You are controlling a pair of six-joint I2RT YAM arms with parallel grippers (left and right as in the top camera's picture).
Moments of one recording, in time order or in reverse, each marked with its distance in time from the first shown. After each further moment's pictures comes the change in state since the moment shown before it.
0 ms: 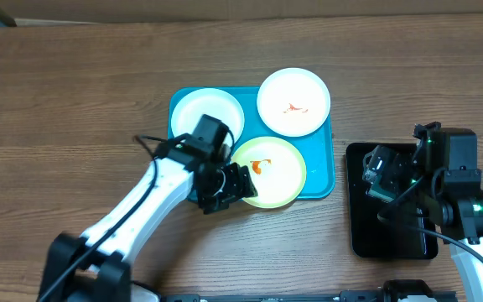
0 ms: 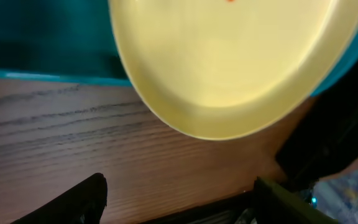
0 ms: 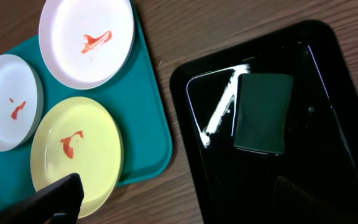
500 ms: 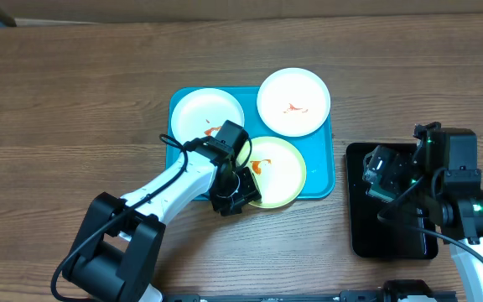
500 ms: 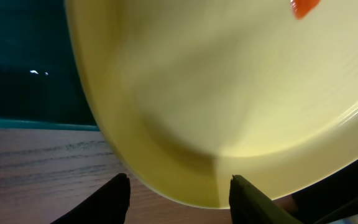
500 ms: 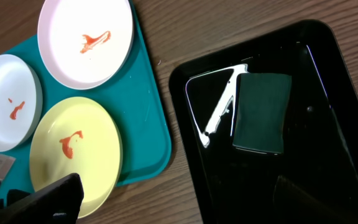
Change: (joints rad) left arm -0.076 0.170 0.000 0.108 -0.032 -0.130; right arm 0.000 0.000 0.000 -0.001 0.004 0.000
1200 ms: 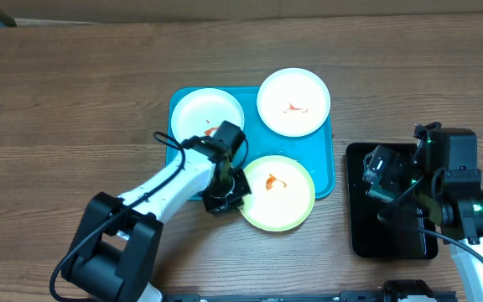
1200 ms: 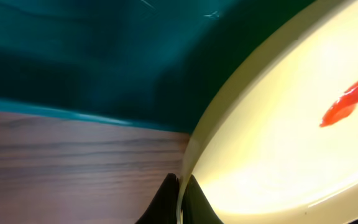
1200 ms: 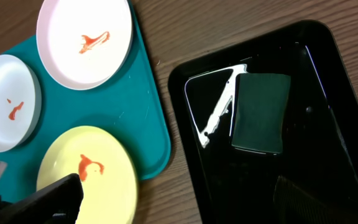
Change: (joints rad) left arm 0.044 0.000 0.029 -0.114 -0.083 0.038; right arm 0.000 0.000 0.000 0.000 0.002 0.000
